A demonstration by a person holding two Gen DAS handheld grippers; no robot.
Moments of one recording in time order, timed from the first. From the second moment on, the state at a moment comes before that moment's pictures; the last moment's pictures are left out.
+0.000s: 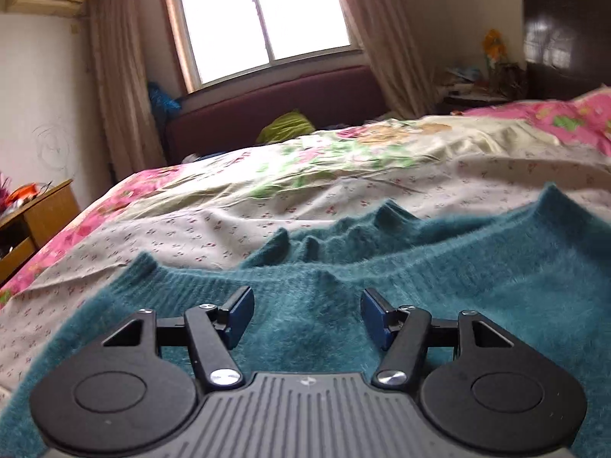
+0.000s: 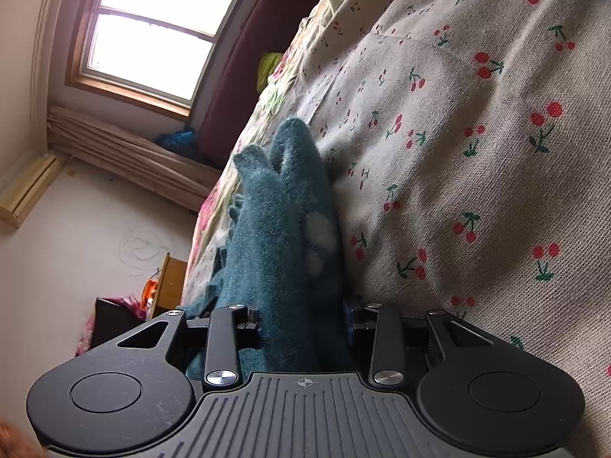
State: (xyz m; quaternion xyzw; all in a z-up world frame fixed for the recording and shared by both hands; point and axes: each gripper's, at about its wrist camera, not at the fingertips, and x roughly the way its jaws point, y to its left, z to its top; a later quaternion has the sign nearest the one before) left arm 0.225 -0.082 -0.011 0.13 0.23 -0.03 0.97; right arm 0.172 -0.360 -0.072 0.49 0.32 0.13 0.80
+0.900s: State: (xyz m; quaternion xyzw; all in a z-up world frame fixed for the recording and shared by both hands) left arm 0.199 -0.048 -0.026 0.09 0.23 -0.08 0.97; right arm 0.183 -0.253 0.076 0.44 0.33 0.06 0.84
